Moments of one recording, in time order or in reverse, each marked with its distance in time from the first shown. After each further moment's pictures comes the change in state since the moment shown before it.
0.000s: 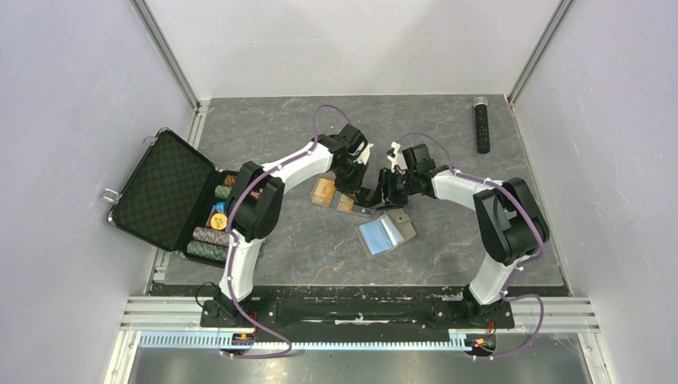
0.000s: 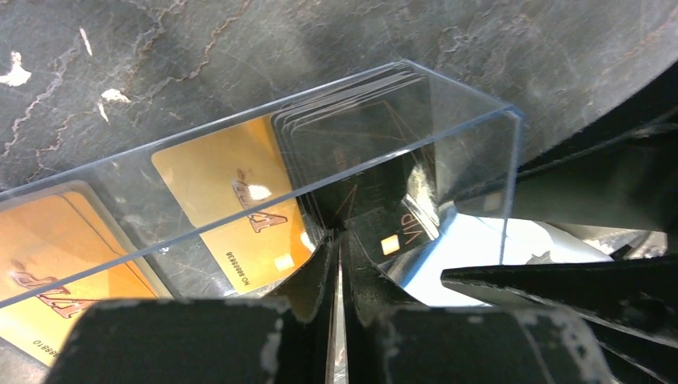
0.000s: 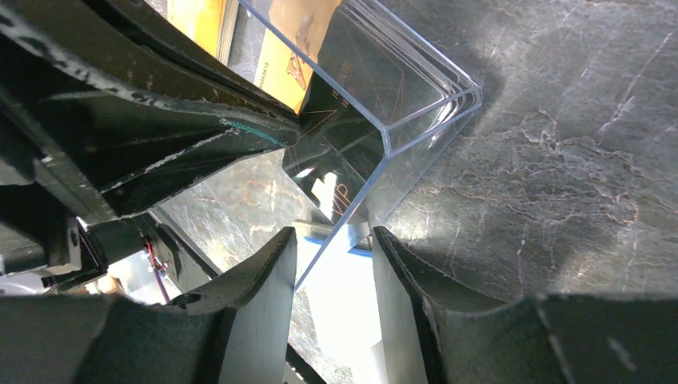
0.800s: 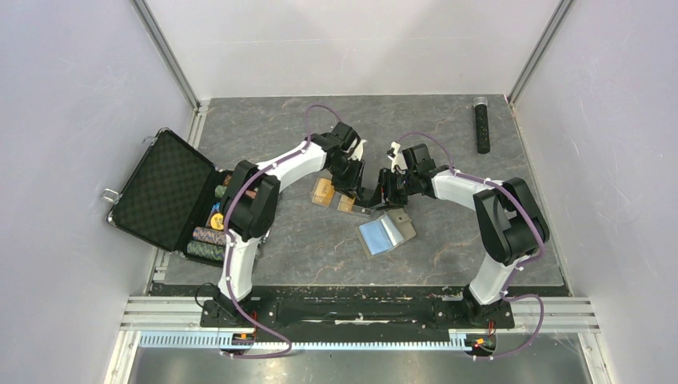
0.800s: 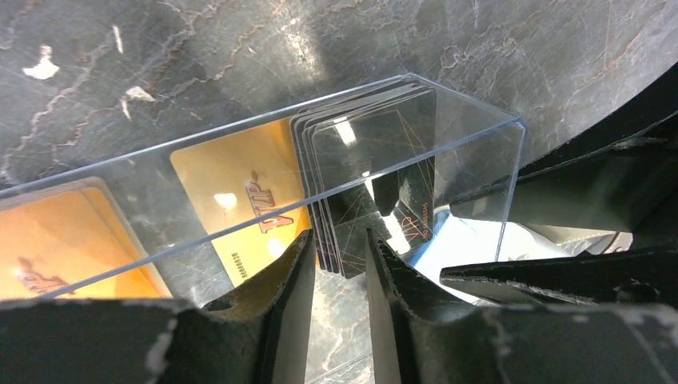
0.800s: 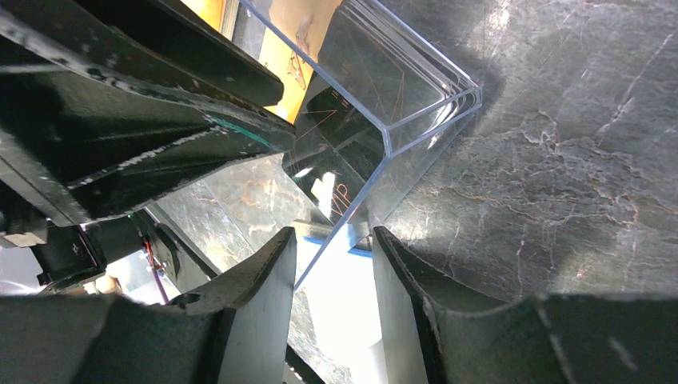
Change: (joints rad) left arm 0.041 -0.029 -0.042 0.062 0.054 -0.061; right arm 0.000 0.000 0.000 0.000 0.000 -0.003
